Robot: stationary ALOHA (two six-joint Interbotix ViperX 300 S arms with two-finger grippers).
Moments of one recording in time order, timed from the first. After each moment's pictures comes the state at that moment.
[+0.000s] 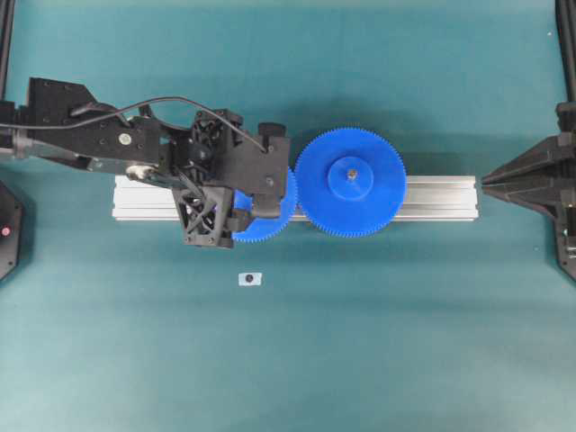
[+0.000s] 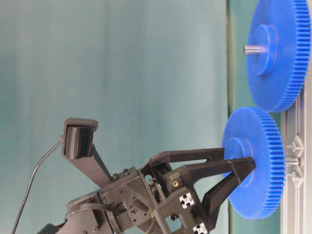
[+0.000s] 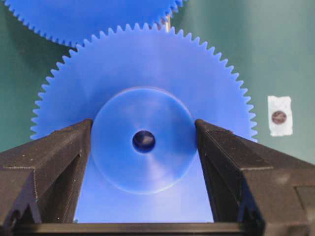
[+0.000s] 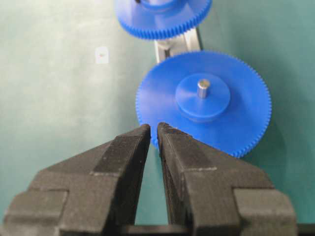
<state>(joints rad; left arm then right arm) 0.06 0.02 0.42 0.03 0.69 0.17 -0.05 -1.08 1.16 0.02 0.34 0.07</state>
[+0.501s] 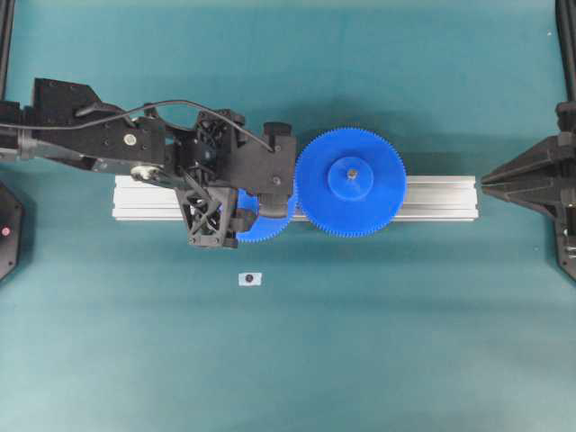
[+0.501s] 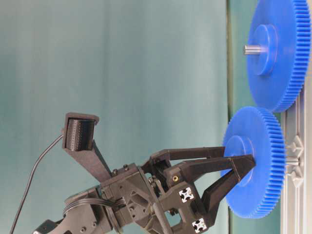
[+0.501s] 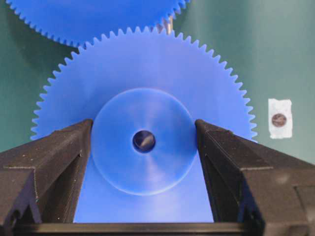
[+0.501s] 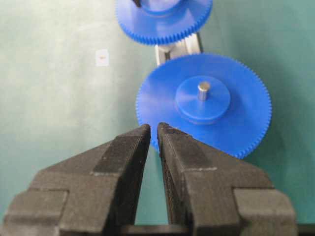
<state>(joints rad) 0.06 0.02 0.40 0.03 0.69 0.16 -0.05 -1.08 1.16 0.02 0.33 0.07</state>
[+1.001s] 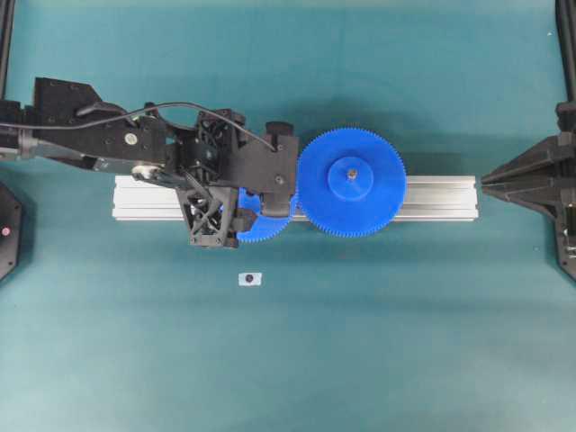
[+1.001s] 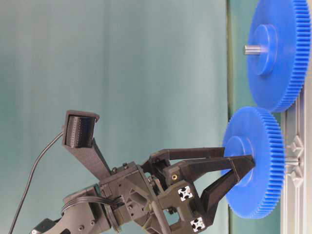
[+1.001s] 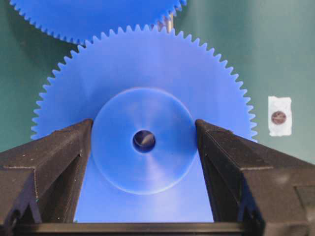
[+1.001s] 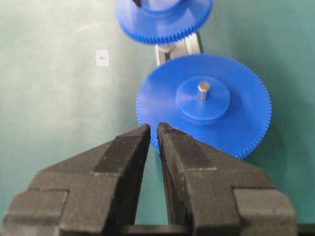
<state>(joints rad) 0.06 0.02 0.40 0.02 0.69 0.15 -0.05 -1.08 1.16 0.03 0.33 0.07</state>
